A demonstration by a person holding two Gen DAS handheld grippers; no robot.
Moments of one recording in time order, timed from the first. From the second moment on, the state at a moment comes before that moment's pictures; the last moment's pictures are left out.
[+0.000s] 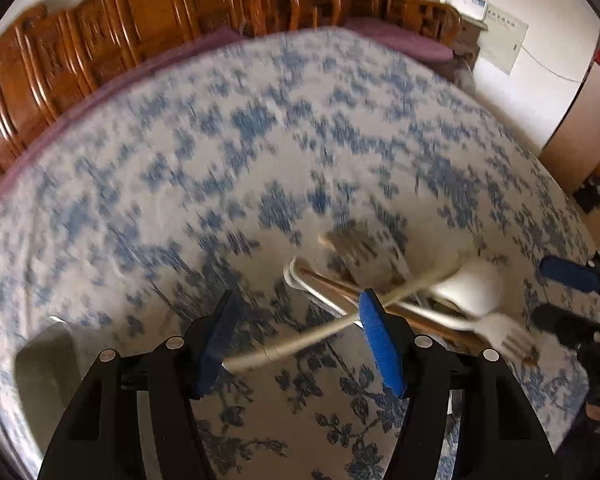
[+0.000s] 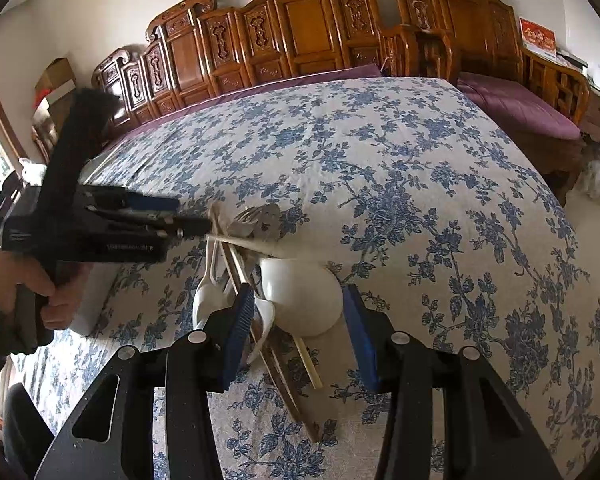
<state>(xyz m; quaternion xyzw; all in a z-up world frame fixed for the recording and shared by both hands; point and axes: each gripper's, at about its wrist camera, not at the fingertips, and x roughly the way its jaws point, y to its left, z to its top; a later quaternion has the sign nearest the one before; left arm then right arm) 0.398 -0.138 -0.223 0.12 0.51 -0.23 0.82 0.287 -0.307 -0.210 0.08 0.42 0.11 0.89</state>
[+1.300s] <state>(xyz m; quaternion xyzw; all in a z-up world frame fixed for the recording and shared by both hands) 0.301 -0.097 -0.202 0.06 0.49 -0.23 0.84 0.292 -0.267 -0.209 0.08 0.44 0.18 0.88</state>
